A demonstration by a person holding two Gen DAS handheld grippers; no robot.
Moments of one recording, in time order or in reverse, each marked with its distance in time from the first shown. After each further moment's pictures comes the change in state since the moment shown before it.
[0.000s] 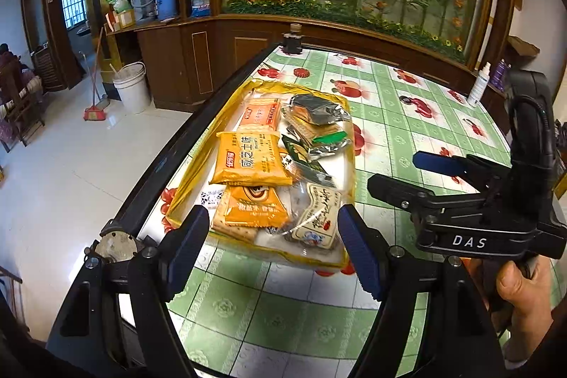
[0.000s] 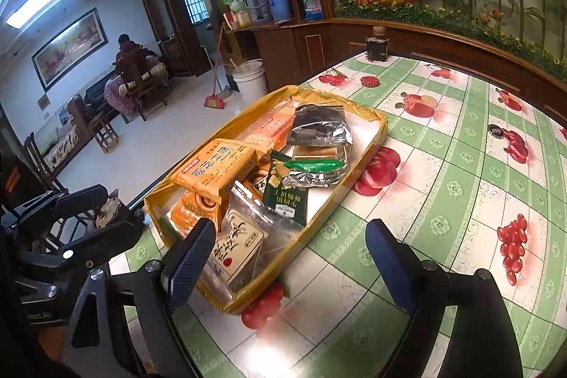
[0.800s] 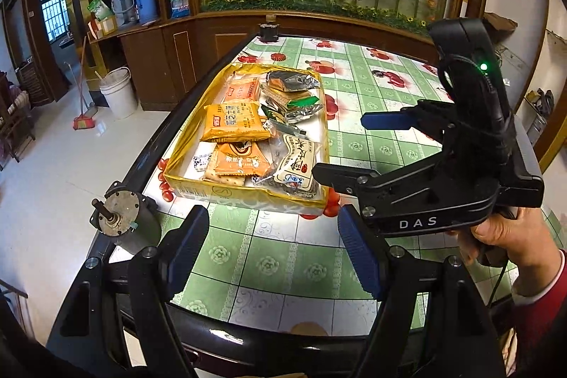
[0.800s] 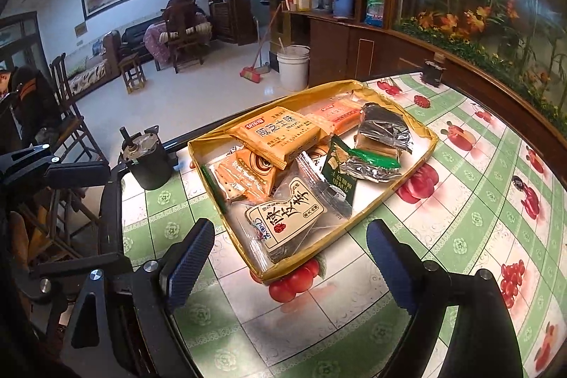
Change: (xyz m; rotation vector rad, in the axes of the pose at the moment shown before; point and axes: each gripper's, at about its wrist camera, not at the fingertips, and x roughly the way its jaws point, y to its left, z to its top) left arm -0.033 -0.007 -0.044 0.086 0.024 -0.054; right arm -0.002 0.052 -0.020 -0.294 0.049 0.040
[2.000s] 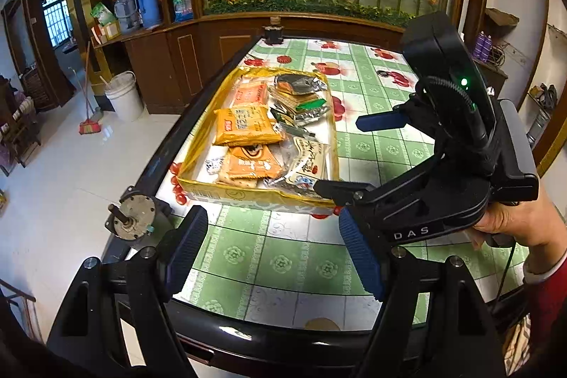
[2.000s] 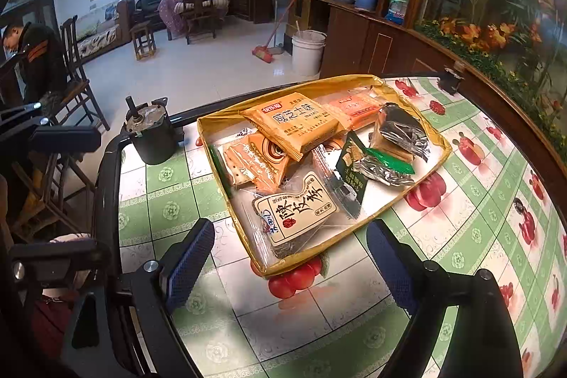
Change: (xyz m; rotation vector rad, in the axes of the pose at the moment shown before) left arm -0.009 0.009 0.004 0.018 -0.013 0.036; right arm 0.013 0.015 0.008 -0.133 0.078 -0.003
